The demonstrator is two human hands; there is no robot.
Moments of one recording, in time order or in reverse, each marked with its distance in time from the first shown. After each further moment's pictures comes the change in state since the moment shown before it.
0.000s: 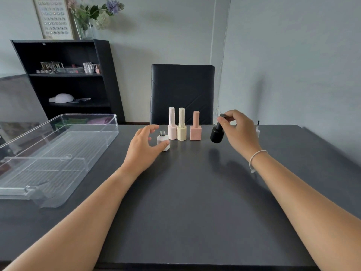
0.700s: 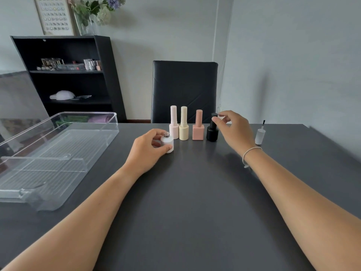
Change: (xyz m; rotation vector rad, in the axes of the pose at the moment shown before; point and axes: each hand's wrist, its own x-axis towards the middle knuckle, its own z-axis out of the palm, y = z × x) left_hand 0.003 0.000 0.001 -0.031 -0.099 0.027; right_hand 0.010 0.002 0.018 -0.108 -0.086 0.073
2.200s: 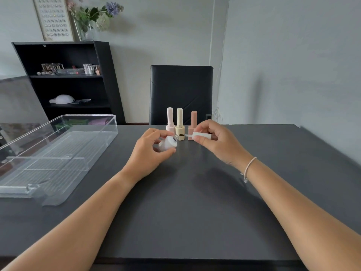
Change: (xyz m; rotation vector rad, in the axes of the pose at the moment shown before) left_hand -0.020 0.017 0.000 -0.082 -0.016 0.193; right_hand -0.050 -0.040 -0.022 0.347 -0.371 -0.114
